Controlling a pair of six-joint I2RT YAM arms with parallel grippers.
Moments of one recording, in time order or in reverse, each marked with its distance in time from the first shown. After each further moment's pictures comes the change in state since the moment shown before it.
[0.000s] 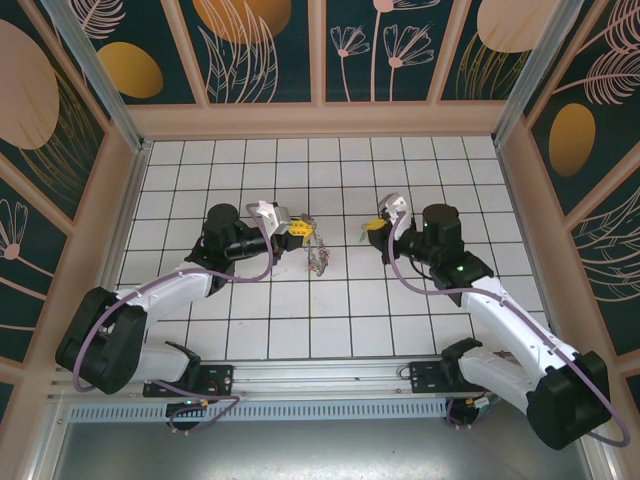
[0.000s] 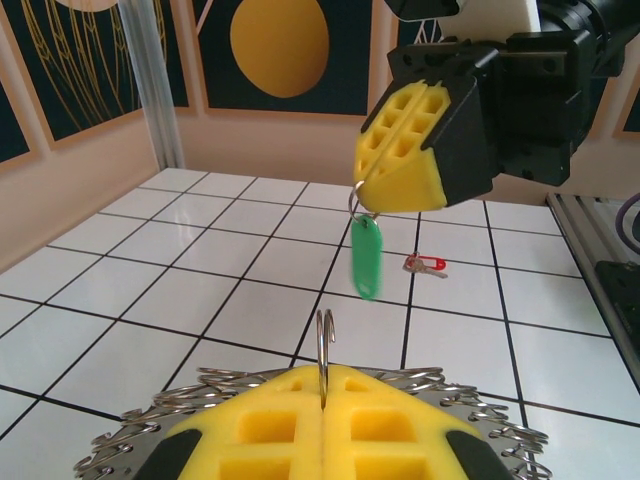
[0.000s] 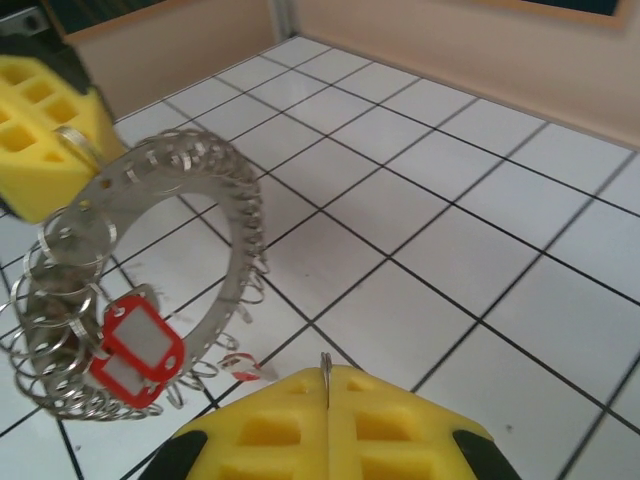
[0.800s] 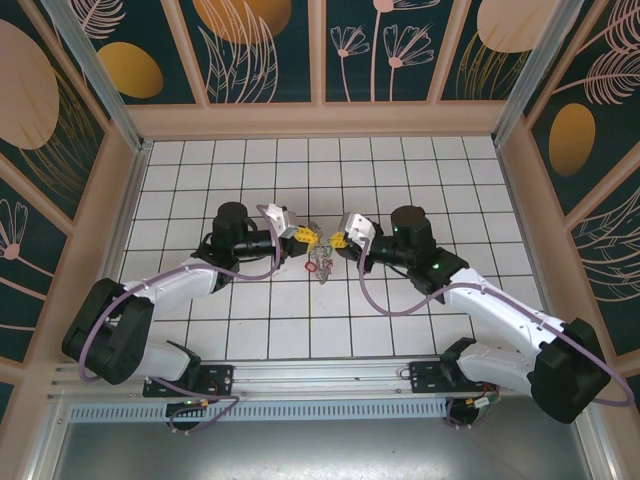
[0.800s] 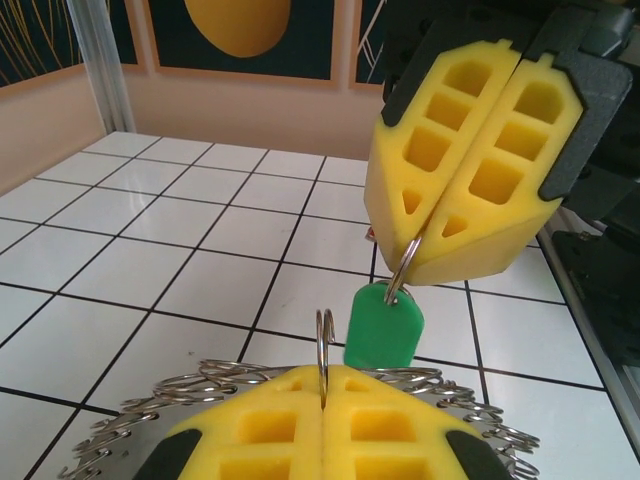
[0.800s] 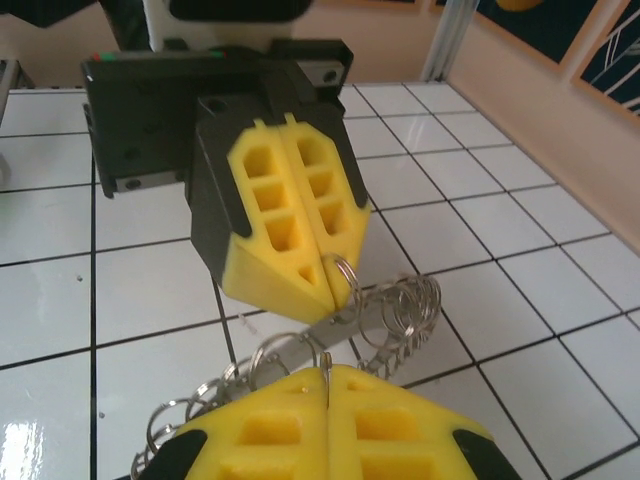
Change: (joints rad) left arm -0.021 0.056 0.032 -0.084 0.052 0.034; right arm 0.211 0.119 0.047 0.106 -0.036 -0.290
